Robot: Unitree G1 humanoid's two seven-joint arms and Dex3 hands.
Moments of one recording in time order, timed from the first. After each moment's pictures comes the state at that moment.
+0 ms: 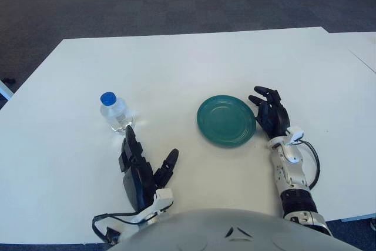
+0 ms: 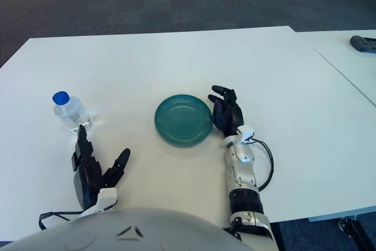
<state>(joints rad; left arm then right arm) 0.71 -0.05 -0.41 -0.24 0.62 -0.02 0.82 -0.03 -0.02 -0.15 0.38 0.16 -0.36 0.18</state>
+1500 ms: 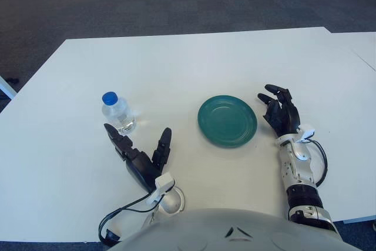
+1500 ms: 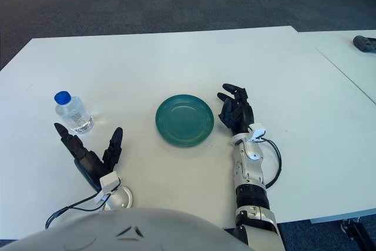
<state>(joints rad) 0.32 -0.08 -0.40 0.12 0.40 -0.36 1.33 -0.06 -0.05 -0.22 0.41 0.22 -0.35 0.22</state>
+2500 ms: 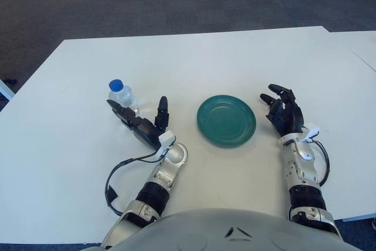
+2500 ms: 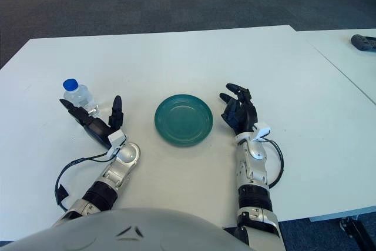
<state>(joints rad) -0.12 -0.11 -0.28 0.56 0.22 -0.51 1.47 -0.06 -0.06 -0.25 0.36 0.26 -0.26 0.21</state>
